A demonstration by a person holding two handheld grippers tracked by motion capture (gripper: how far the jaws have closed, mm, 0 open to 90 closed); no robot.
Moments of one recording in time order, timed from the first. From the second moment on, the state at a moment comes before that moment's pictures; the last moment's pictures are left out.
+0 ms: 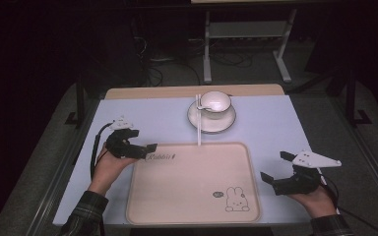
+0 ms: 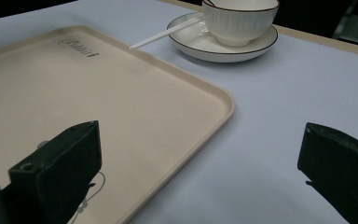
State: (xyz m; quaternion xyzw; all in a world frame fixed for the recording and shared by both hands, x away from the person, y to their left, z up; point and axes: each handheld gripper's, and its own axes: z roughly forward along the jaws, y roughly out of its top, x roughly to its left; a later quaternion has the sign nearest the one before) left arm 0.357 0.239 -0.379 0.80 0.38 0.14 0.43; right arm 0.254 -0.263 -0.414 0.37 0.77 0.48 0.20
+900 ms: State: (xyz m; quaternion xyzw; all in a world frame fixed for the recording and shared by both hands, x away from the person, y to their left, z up) left arm 0.437 0.146 -0.383 0.82 0.39 0.11 0.40; right arm 0.254 -0.264 -0.414 0.37 0.77 0.48 0.20
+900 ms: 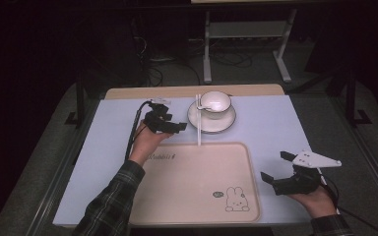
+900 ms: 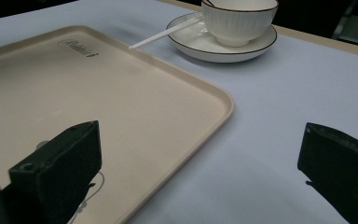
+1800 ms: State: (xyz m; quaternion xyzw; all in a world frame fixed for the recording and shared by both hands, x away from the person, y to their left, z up) left arm 0.490 0.071 -0.418 0.85 0.40 0.10 0.34; right arm 0.254 -0.267 -0.414 0.37 0.76 0.49 0.20
